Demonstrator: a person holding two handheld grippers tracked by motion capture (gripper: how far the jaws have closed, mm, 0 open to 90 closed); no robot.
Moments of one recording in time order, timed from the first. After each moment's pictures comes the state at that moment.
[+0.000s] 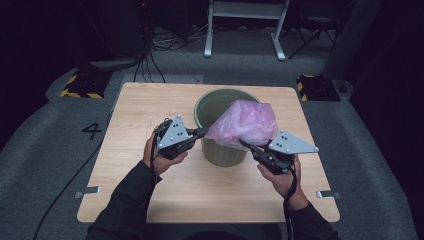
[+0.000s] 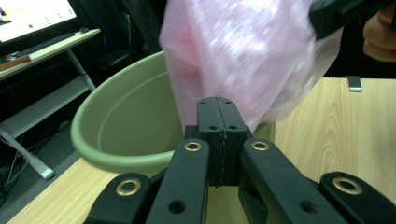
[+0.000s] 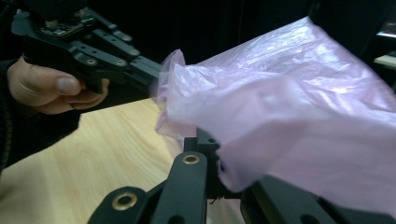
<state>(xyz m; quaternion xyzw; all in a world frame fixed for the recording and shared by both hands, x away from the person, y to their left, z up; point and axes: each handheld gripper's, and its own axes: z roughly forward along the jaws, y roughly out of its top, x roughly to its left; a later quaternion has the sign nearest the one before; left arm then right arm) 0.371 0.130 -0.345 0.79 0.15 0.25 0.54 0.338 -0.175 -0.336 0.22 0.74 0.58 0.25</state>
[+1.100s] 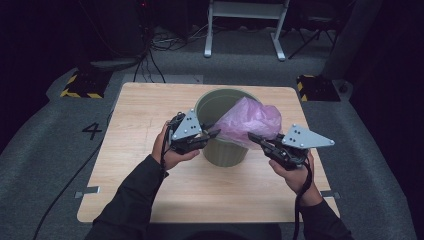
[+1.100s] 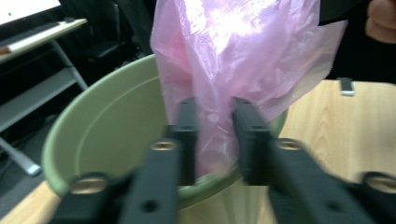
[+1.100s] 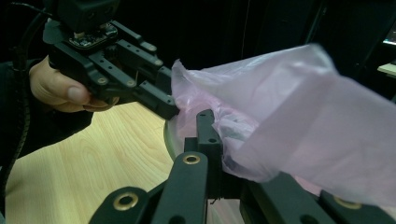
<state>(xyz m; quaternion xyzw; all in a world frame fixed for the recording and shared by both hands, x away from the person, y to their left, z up) 0.379 0.102 -0.332 0.81 0.14 0.24 0.52 0.339 -0.193 -0.314 0.20 0.76 0.57 0.25</state>
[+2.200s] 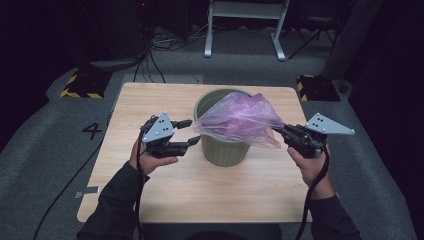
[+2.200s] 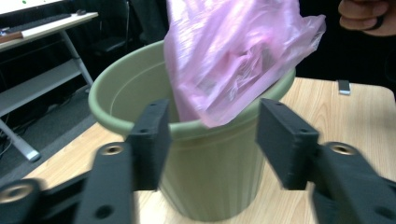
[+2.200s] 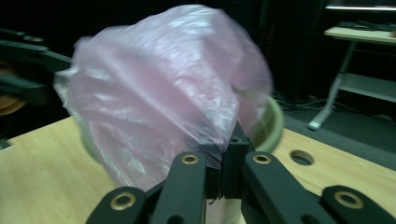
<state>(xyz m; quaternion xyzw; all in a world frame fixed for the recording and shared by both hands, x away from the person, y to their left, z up) 0.371 0.154 -0.340 0.79 0.18 0.22 0.54 0.370 -0.244 -0.322 0.30 0.73 0.57 0.25</state>
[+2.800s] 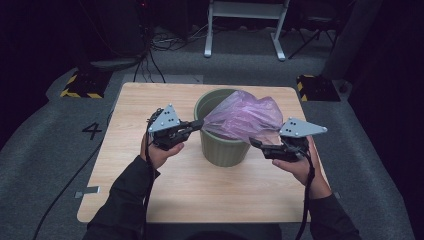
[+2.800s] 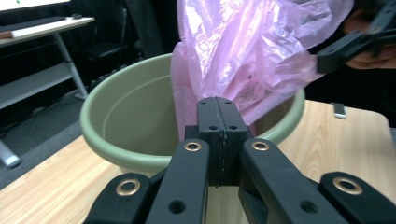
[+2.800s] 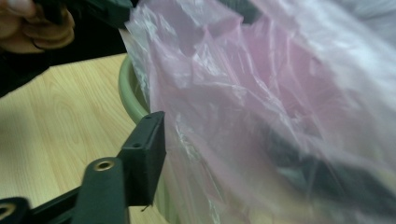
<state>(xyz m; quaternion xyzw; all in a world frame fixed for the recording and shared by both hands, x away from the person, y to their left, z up) 0.388 0.142 -0.338 0.77 0.19 0.19 0.57 0.371 -0.206 -0.327 0.23 0.81 0.49 0.24</state>
